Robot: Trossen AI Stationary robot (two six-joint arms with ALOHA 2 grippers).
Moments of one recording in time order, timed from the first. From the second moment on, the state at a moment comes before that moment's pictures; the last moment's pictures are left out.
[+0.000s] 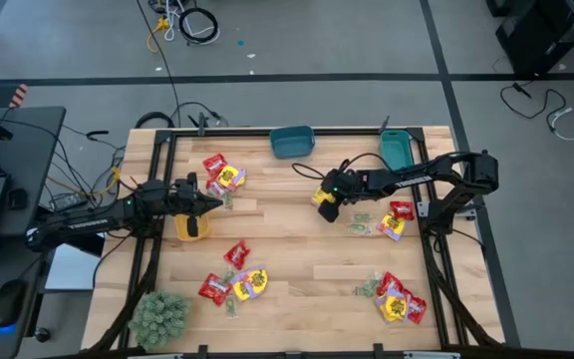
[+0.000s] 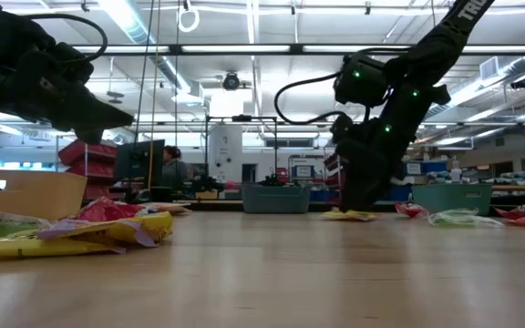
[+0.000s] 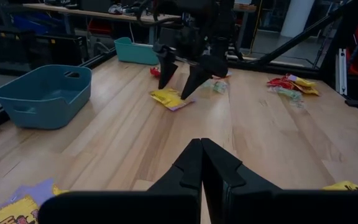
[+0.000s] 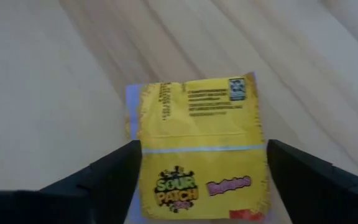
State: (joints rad) left arm 0.27 0.19 0.01 0.03 0.15 -0.08; right arm -0.24 1.62 0.74 -0.16 0.13 0.38
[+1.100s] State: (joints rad) left arm 0.27 0.19 0.01 0.03 0.15 -0.08; right arm -0.26 1.62 0.82 -0.19 0.04 0.28
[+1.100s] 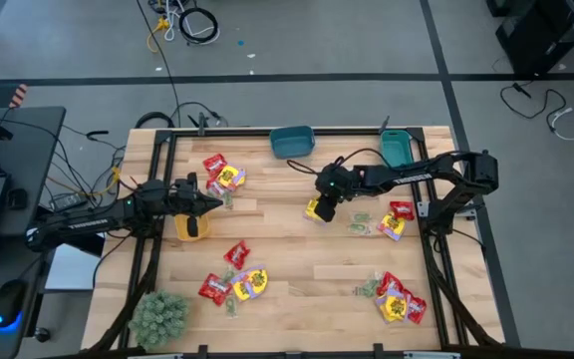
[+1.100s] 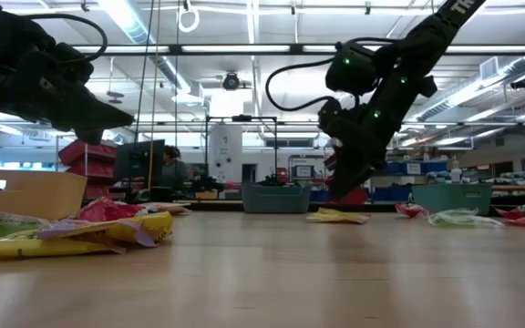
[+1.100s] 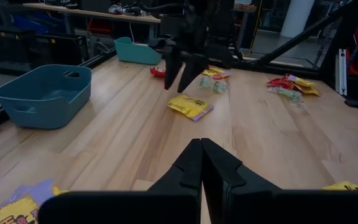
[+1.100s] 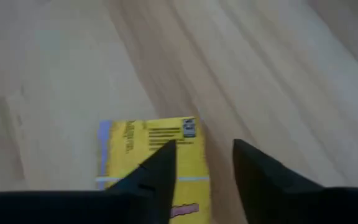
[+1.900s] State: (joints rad) left arm 0.27 0.27 0.01 0.04 0.15 -0.08; right arm -0.31 1.76 0.82 -0.04 -0.08 0.18
